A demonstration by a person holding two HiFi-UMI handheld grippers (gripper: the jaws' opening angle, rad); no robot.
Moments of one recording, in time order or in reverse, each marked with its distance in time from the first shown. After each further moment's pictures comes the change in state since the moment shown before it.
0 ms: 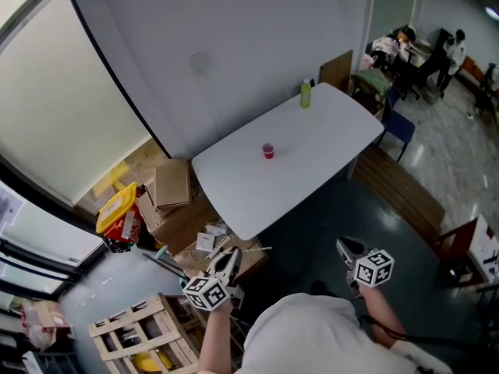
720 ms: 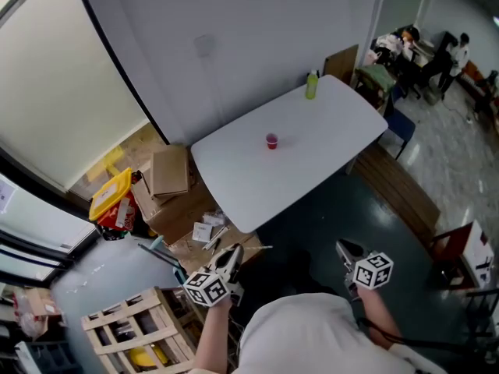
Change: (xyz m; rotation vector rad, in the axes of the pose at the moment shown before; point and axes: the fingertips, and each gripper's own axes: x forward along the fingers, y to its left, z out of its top) left arm -0.001 0.026 -0.022 -0.051 0.045 0.010; right arm 0.009 0.007 -0.023 0.019 0.075 -0.016
